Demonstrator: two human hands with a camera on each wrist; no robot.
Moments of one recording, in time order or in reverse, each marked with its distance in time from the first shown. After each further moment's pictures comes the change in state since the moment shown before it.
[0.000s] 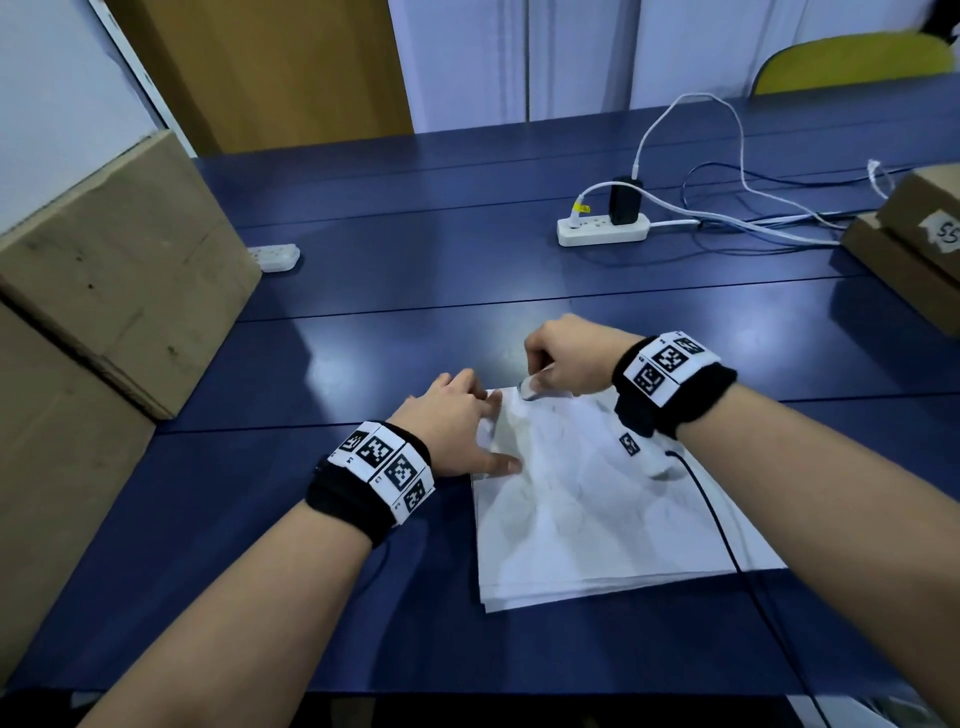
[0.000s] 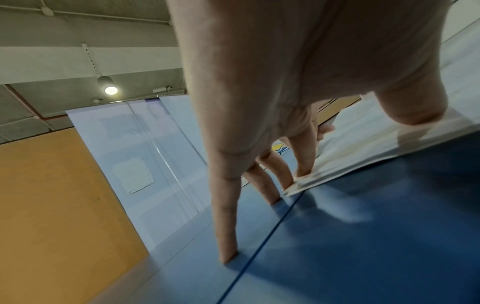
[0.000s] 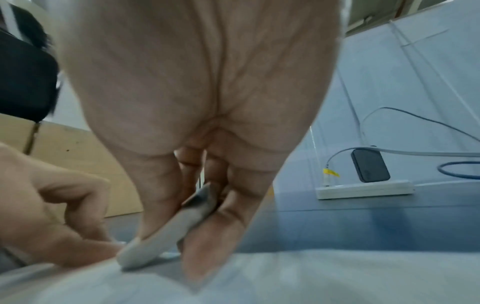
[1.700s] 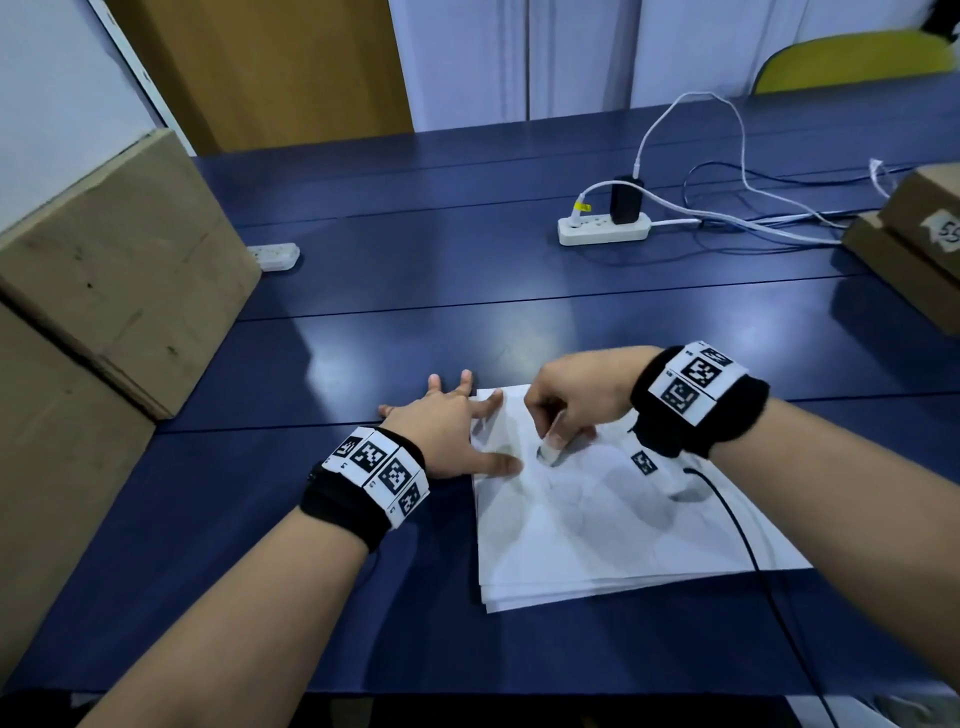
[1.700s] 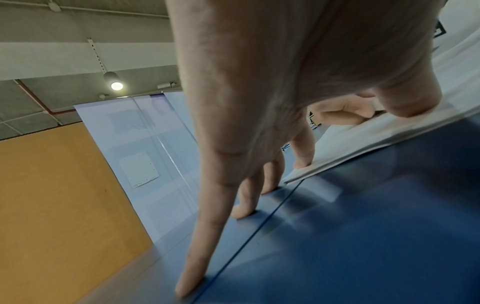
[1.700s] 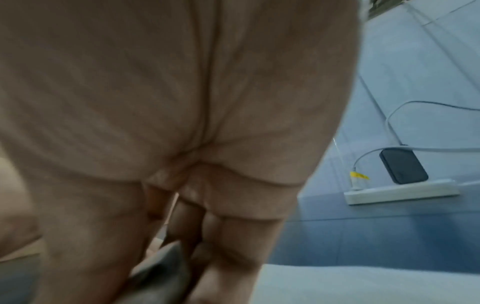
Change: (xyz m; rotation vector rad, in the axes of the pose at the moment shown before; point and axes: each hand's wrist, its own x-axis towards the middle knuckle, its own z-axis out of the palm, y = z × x) left_hand 0.000 -0.006 0.003 -0.038 -0.131 -0.081; right_hand -0.024 -0.008 0.002 0.041 -0.422 -0.083
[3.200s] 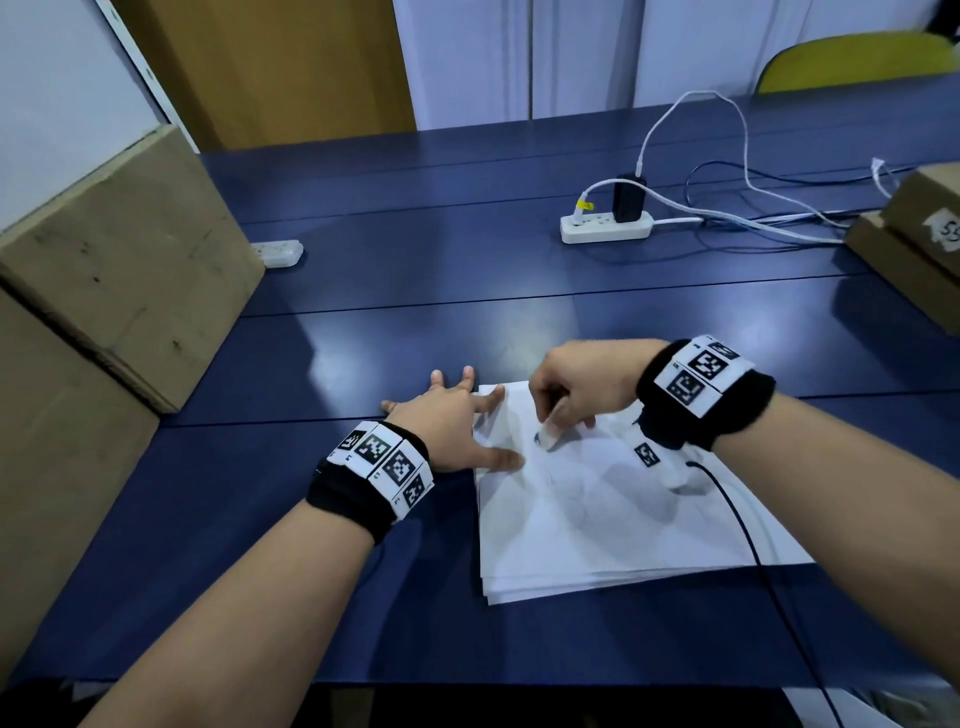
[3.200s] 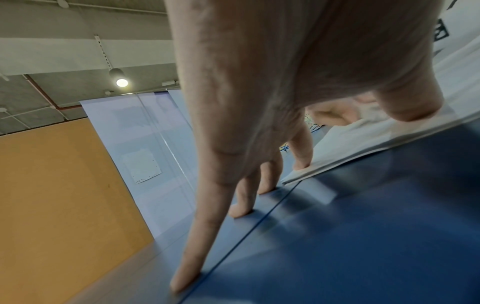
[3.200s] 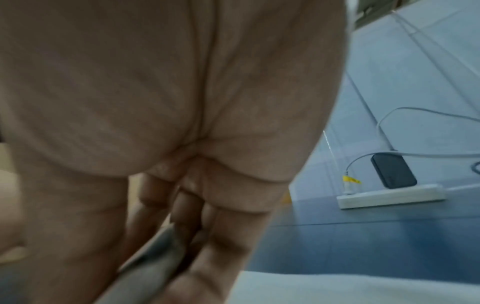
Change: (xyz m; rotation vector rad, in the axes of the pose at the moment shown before) left_hand 0.000 0.000 0.001 -0.030 0.001 -0.004; right_hand 0.000 0.004 0.000 0.002 0.120 -0.018
